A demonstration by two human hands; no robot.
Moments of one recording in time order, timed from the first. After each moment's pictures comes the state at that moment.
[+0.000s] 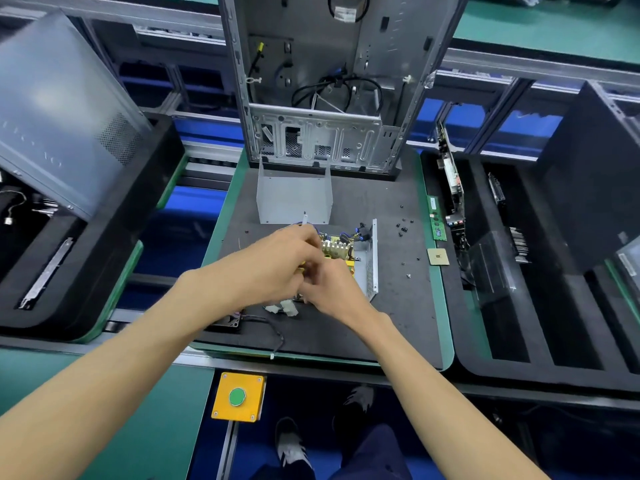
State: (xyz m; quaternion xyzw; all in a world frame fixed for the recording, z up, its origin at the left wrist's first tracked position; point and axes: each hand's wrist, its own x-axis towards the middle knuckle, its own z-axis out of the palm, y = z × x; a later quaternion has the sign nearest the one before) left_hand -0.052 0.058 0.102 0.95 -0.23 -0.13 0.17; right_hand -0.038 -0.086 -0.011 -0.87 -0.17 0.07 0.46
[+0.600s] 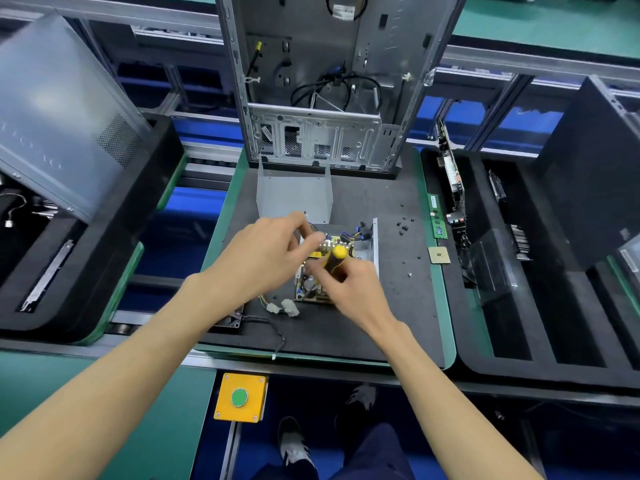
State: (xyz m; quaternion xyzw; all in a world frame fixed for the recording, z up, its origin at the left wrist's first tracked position) left_hand -0.046 0.061 0.095 0.96 -0.08 -0.03 0.27; right_hand -0.050 -0.111 0.000 -0.86 -0.11 -0.01 0.50
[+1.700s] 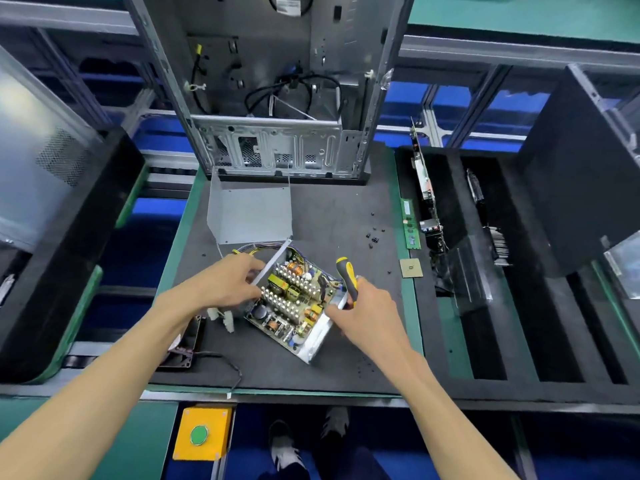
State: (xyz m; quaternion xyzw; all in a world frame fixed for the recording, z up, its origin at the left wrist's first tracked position) left_hand 0.027 0.056 0.029 0.92 -0.08 -0.29 0.26; right_hand -0.031 -0.193 0.012 -0.93 0.07 0.16 0.33
